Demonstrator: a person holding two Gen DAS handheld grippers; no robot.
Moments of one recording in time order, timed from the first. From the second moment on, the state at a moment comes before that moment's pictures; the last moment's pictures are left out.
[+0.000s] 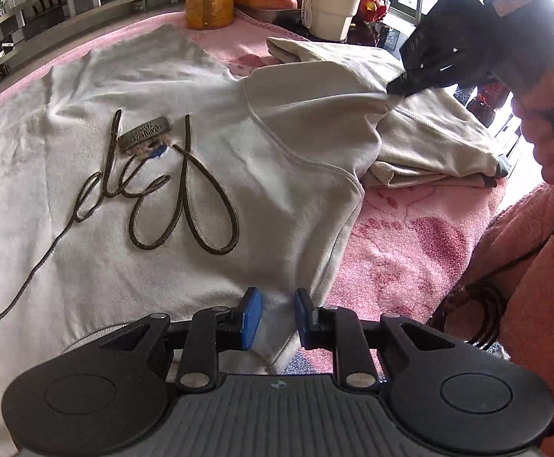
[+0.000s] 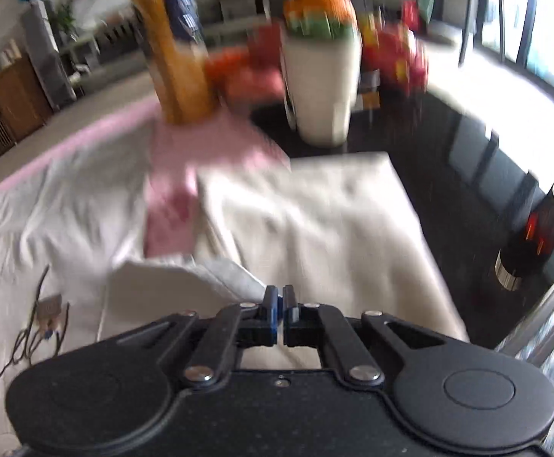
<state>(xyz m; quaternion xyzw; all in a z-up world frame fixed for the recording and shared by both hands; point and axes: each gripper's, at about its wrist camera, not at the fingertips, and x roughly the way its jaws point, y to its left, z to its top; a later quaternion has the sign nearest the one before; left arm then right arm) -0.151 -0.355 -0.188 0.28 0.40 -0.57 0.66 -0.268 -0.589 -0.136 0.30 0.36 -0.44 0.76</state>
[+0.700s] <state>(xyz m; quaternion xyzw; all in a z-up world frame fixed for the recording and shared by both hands) -0.075 -0.332 -0.137 0.17 0.43 -0.48 0.74 -0.236 -0.605 -0.029 0.32 0.24 -0.30 0.87</state>
